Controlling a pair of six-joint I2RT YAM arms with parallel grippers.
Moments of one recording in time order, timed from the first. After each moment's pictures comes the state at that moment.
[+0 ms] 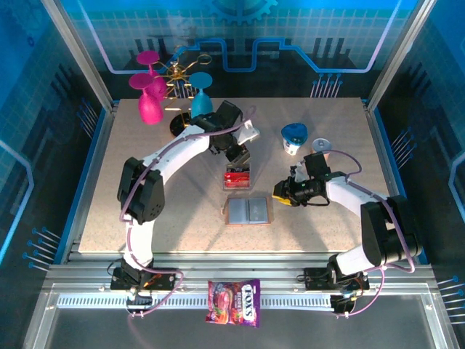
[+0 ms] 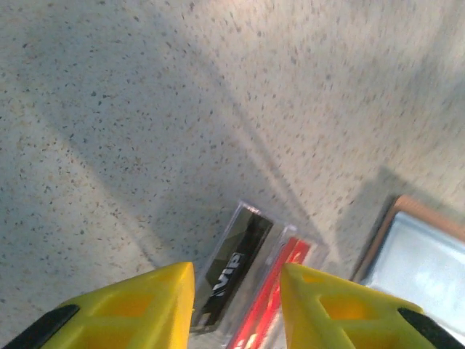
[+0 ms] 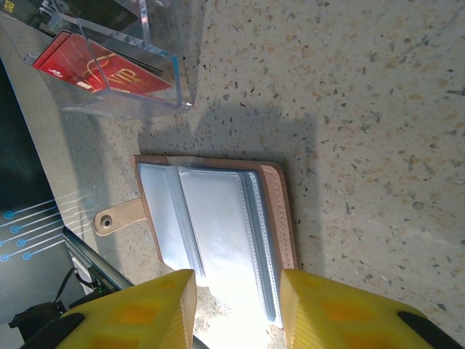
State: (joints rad) left arm -0.52 2.00 1.78 -0.82 0.28 0.30; right arm 0.22 1.47 0.73 -0.41 -0.68 0.61
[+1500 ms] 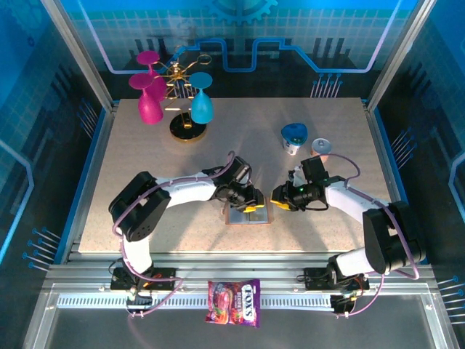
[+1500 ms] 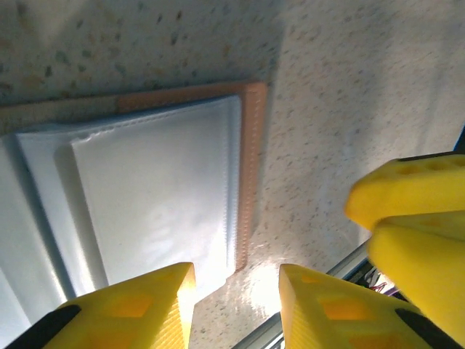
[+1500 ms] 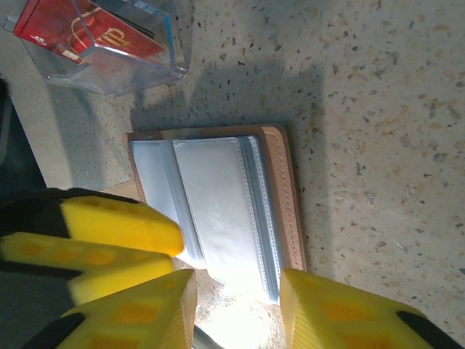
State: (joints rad) left arm -0.75 1.86 1.10 -0.26 0.50 -1.03; right arm 0.26 1.42 0.69 -0.41 -0.65 0.66
